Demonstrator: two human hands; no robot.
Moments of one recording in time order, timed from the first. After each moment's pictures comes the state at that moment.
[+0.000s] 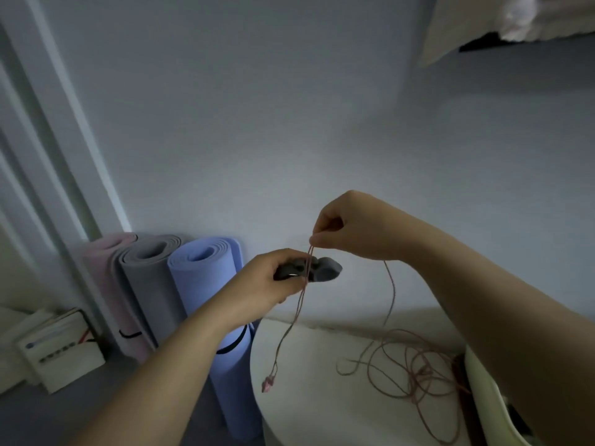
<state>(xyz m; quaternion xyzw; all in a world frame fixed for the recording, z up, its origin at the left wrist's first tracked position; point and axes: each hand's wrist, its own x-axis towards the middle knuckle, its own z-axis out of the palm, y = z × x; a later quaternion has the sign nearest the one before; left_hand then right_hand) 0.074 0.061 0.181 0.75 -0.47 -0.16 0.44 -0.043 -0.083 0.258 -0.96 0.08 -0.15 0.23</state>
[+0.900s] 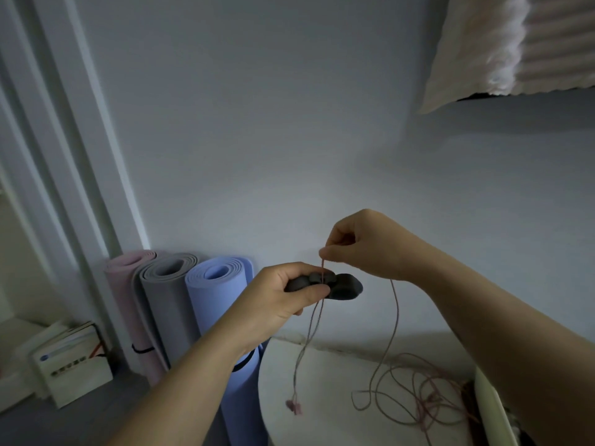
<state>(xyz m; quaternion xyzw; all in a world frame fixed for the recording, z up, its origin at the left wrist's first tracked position) 0.039 0.075 0.211 0.70 -0.44 -0.17 0.54 -0.054 -0.070 0.273 -0.95 0.10 -0.19 0.24</state>
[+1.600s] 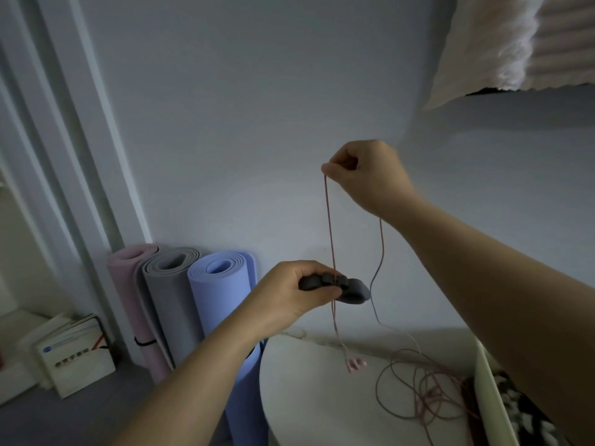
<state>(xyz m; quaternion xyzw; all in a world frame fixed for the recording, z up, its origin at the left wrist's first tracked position) 0.039 0.065 0.209 0.70 -0.47 -0.16 0.51 -0.014 -0.088 0.312 -0.86 0.09 -0.43 0.26</state>
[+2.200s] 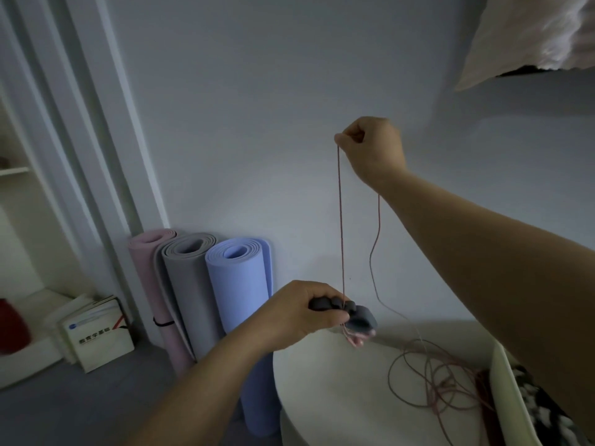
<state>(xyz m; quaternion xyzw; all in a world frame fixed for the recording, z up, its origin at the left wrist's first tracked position) 0.041 0.084 0.179 0.75 -0.48 -0.20 0.41 0.037 -0.100 0.316 -0.82 0.14 -0.49 0.28</state>
